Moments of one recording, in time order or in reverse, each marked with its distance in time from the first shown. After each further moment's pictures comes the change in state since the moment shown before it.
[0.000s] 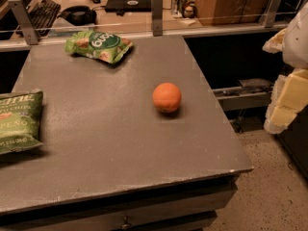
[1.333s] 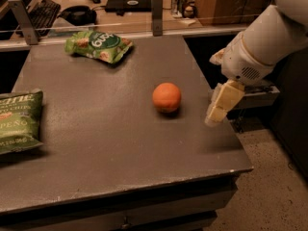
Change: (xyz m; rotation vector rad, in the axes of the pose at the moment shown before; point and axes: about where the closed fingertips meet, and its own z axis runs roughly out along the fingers) arm -0.076 -0.030 0.101 -0.052 -0.222 -0.052
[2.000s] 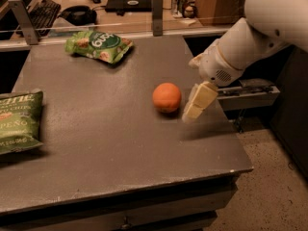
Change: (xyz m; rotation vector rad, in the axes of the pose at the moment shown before) arm -0.031 -0.016 0.048 -0.040 -0.112 0.004
